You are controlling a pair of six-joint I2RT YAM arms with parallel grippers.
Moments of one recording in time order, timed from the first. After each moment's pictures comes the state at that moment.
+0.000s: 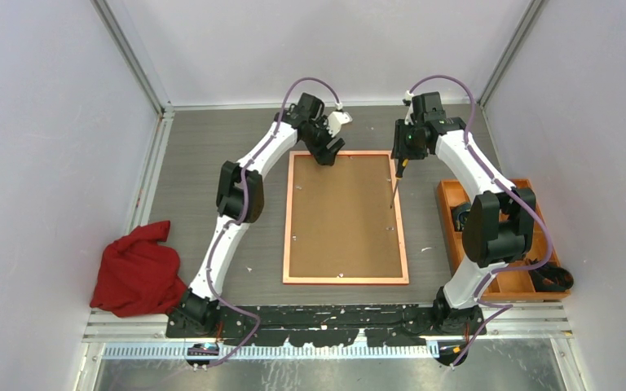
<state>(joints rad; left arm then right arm) -0.48 2.60 2.46 -0.79 0.43 0.52 0.15 1.73 1.49 -0.68 -0.06 0.18</state>
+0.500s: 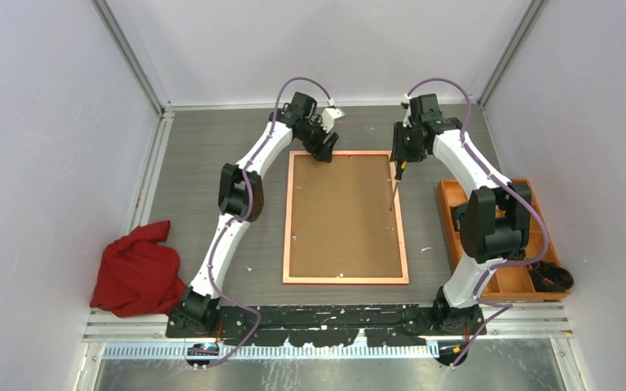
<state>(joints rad) -0.43 2.74 2.64 -0.85 0.56 0.46 0.15 1.77 1.49 -0.68 -0.06 0.18</state>
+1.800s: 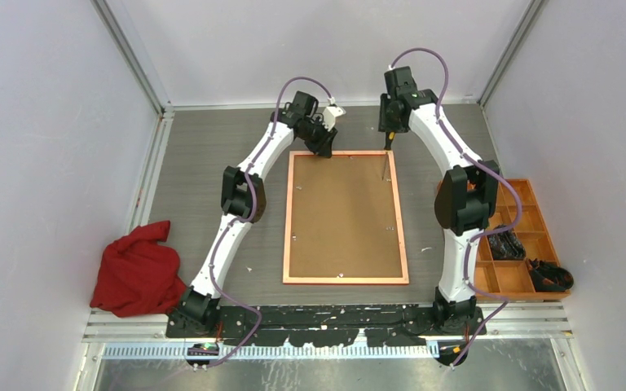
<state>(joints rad) -0.43 2.79 2.75 -0.88 0.55 0.42 0.24 2.07 1.98 -0.79 0.19 0.25</state>
